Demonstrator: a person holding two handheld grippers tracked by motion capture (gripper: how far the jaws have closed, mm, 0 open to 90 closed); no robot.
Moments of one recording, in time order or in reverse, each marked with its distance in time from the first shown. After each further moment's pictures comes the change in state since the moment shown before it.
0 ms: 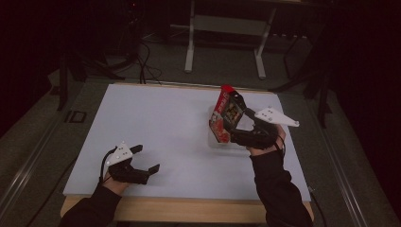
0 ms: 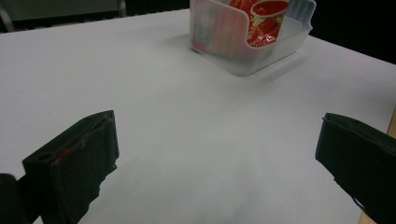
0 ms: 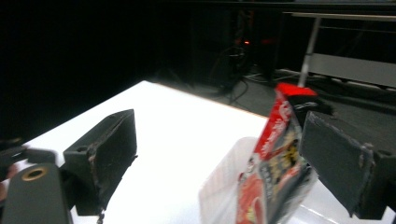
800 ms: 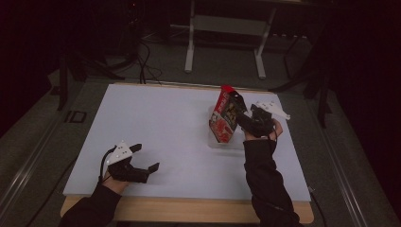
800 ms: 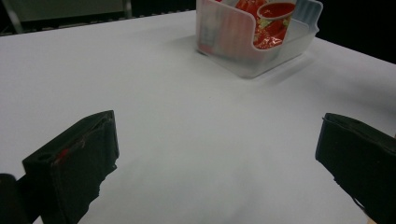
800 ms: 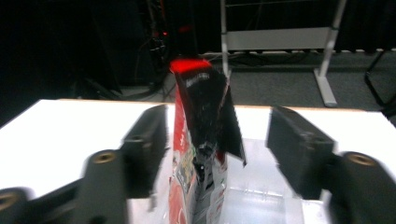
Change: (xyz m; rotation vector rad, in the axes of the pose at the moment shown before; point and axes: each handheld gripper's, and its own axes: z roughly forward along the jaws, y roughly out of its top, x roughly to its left) left arm 0.001 0.001 0.000 0.003 0.022 -0.003; right arm -0.040 -0.017 0.044 0.024 -0.347 0.171
